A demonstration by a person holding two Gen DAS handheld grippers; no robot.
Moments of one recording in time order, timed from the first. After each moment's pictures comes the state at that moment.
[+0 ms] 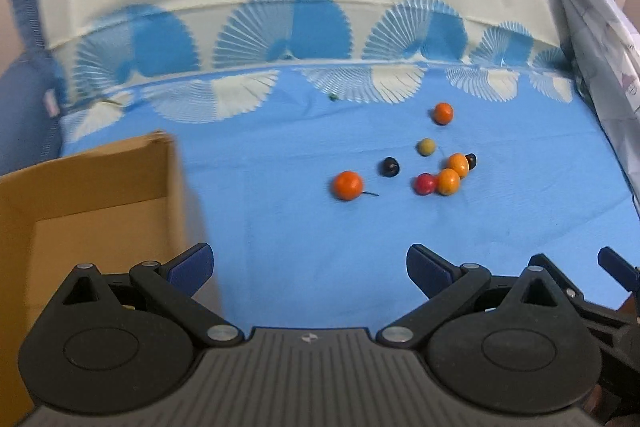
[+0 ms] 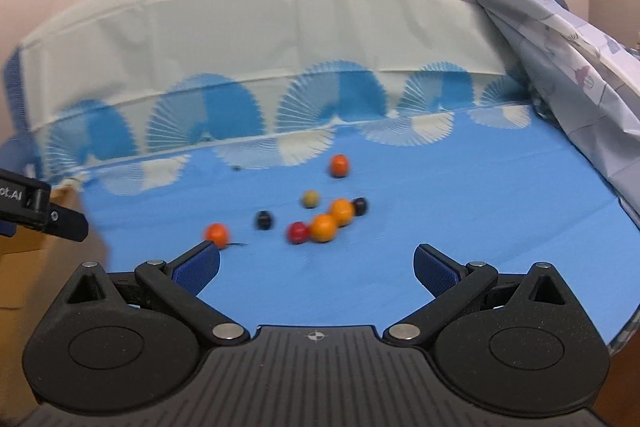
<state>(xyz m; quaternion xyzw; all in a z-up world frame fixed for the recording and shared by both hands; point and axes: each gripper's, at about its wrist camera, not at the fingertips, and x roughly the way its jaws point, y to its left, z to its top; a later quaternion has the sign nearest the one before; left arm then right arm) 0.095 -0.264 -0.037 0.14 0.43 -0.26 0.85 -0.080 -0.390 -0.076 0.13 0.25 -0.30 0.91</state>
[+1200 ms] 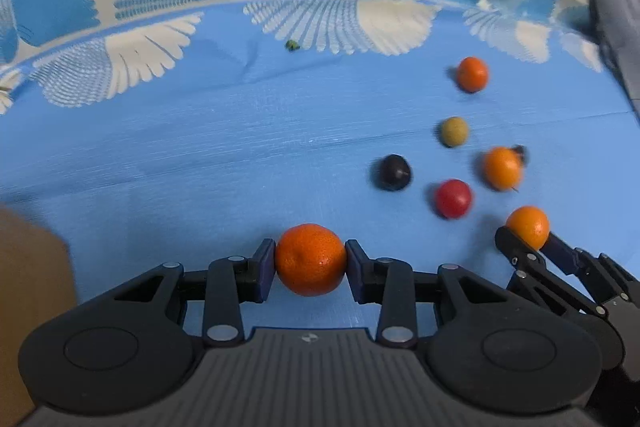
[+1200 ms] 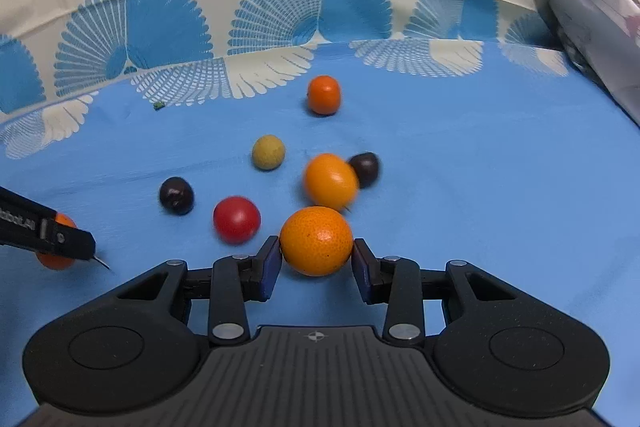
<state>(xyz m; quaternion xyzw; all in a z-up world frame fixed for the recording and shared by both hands) 0.195 -0.366 -0.160 0.15 0.48 -0.29 0.81 0.056 -0.486 -0.200 0.14 0.32 -0.31 0.88</state>
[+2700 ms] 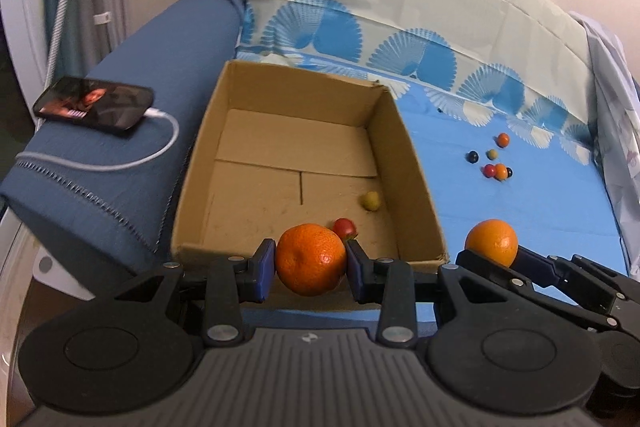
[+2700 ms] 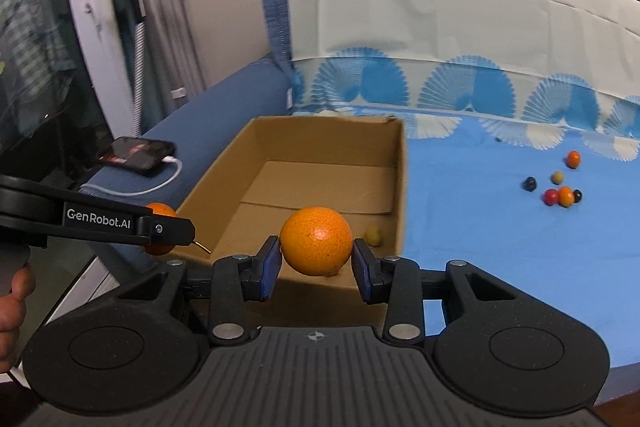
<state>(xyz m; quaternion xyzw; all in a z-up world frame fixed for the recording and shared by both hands) -0.033 0.080 0.034 0.01 0.42 -0.18 0.89 -0.115 -0.102 0.005 0.09 0.29 -0.01 0.95</state>
